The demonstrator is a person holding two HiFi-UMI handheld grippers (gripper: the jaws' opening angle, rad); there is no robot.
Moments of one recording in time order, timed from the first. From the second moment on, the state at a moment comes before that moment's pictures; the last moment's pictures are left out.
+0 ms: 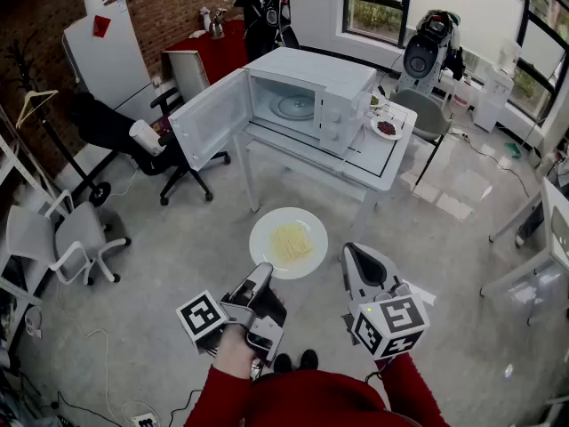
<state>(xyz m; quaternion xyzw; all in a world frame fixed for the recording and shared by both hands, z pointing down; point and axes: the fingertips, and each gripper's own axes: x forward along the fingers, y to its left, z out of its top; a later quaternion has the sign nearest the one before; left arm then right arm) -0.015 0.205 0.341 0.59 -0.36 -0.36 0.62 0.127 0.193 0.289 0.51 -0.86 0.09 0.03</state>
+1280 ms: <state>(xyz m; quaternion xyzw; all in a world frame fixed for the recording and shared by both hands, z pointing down) -0.025 0.164 0.320 0.60 -0.40 -0.39 0.58 0.147 0.163 0.285 0.49 -0.86 0.10 0.04</state>
